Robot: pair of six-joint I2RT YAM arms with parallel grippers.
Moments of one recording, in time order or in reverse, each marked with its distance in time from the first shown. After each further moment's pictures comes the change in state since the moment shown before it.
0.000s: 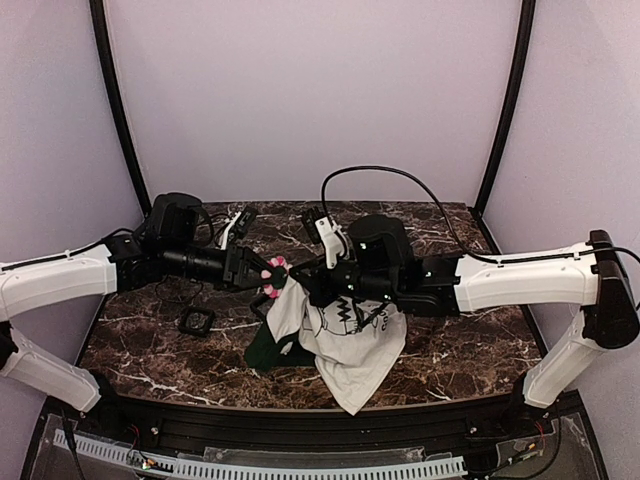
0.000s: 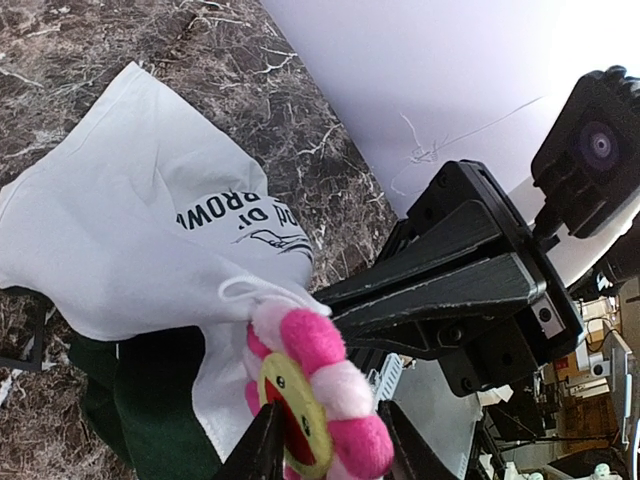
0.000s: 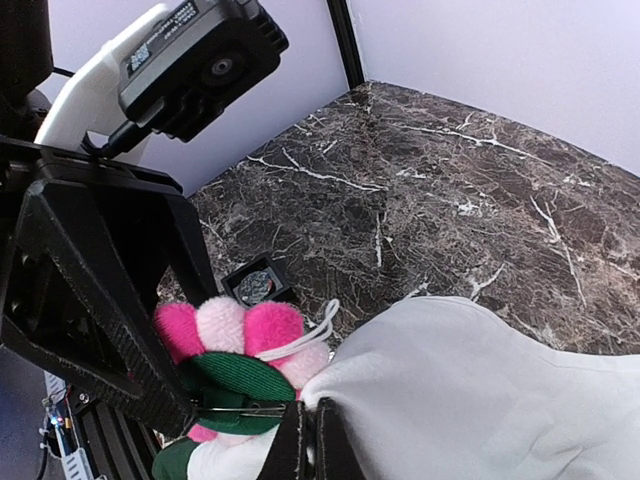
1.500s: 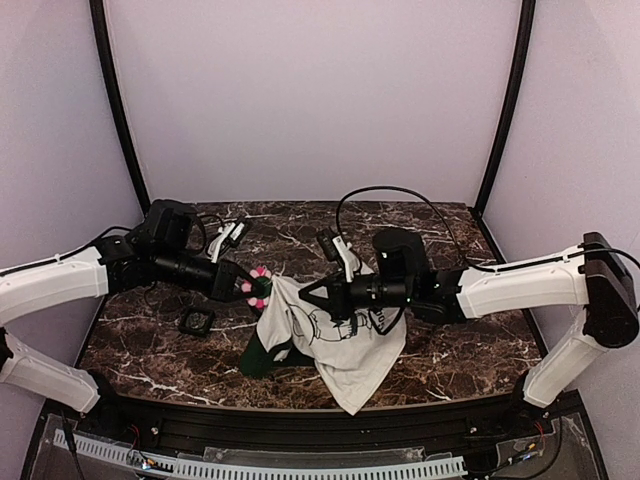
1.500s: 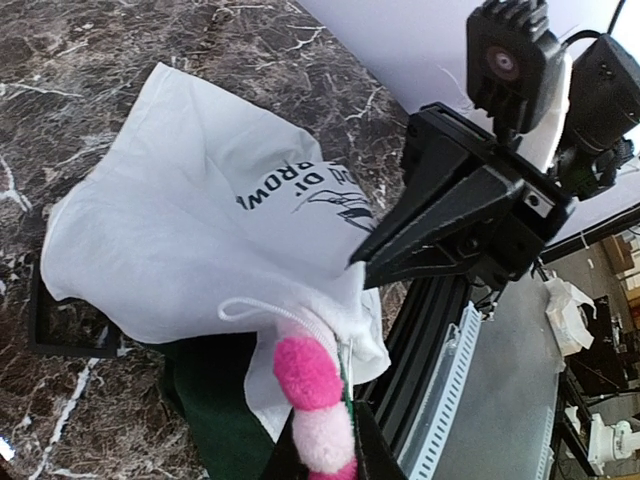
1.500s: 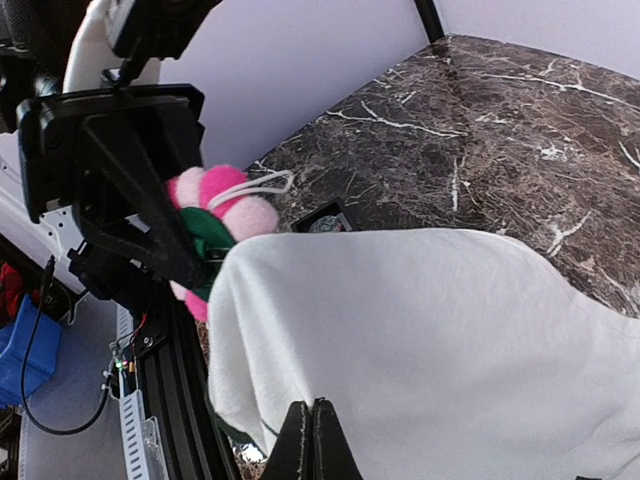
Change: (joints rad) left arm 0.026 -0.054 -0.023 -0.166 -0.065 0.300; right arm -0.129 -0.013 -0.204 0.207 -0.391 0.058
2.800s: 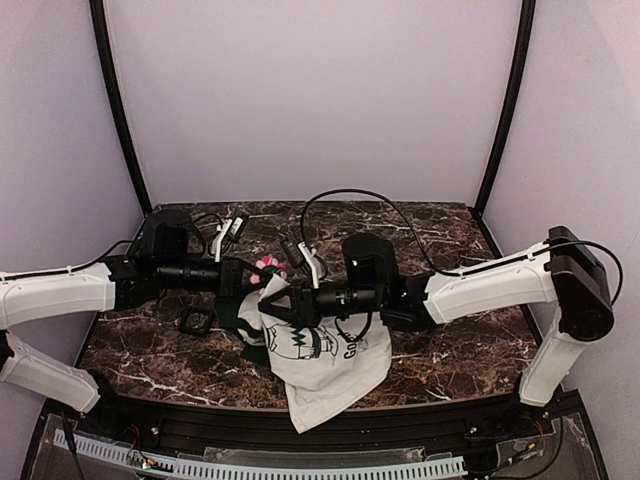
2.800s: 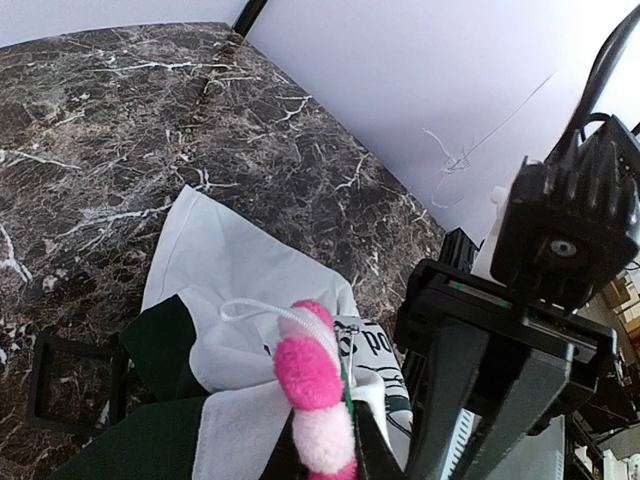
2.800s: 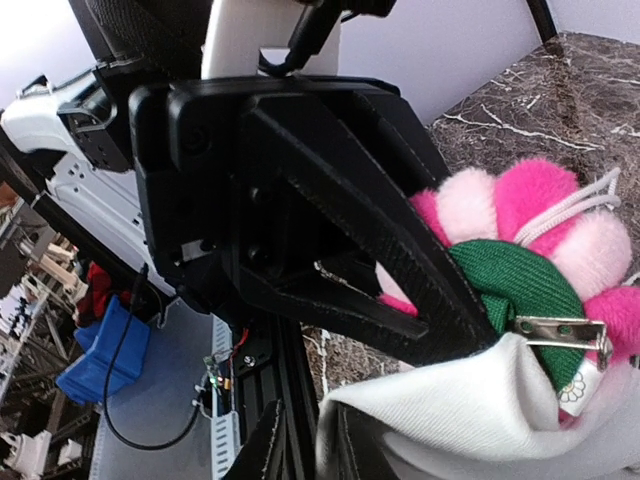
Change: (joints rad) left arm -0.002 0.013 -0.130 0.362 -0.023 -0.087; right arm 0.098 0.174 0.126 0.176 -0.158 0.162
